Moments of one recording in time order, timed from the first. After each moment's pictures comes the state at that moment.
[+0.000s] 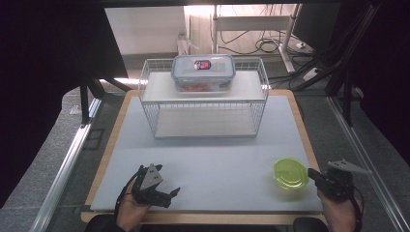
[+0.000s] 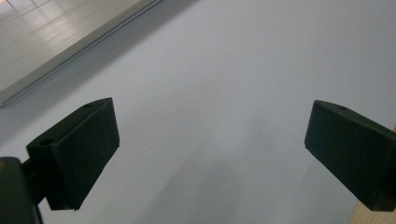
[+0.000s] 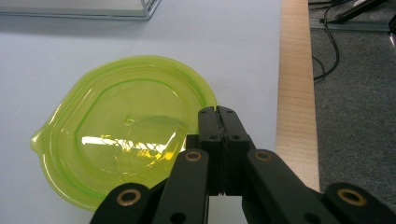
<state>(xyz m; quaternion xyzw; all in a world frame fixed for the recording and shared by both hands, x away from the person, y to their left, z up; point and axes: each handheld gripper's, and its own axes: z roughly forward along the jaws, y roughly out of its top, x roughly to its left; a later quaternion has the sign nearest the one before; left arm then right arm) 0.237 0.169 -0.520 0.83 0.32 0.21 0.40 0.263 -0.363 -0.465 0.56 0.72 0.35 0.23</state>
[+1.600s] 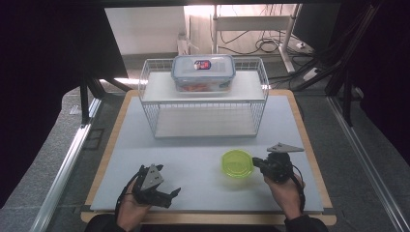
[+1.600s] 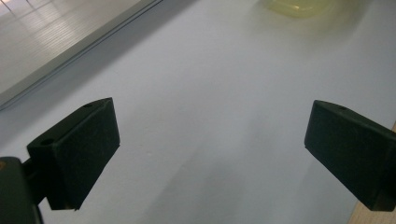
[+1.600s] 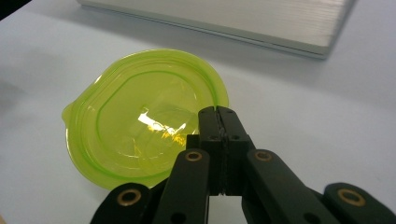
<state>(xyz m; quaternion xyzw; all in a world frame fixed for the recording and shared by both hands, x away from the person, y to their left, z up) 0.237 0.167 -0.519 0.83 0.32 0.21 0.40 0.313 -0.226 -0.474 0.44 0.79 0.40 0.14</state>
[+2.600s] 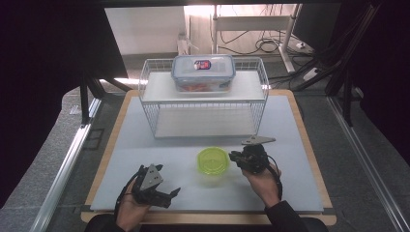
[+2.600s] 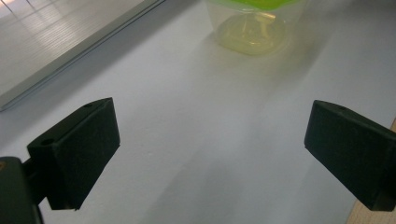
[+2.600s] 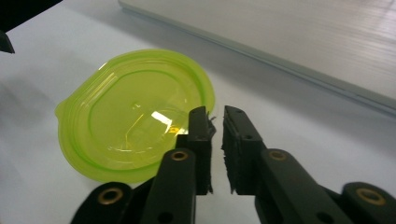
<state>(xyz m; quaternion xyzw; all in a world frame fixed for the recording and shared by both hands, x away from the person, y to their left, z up) 0.236 0.169 -0.518 0.83 0.32 0.21 0.40 0.333 -0.170 -0.474 0.39 0.82 0.41 0.12</state>
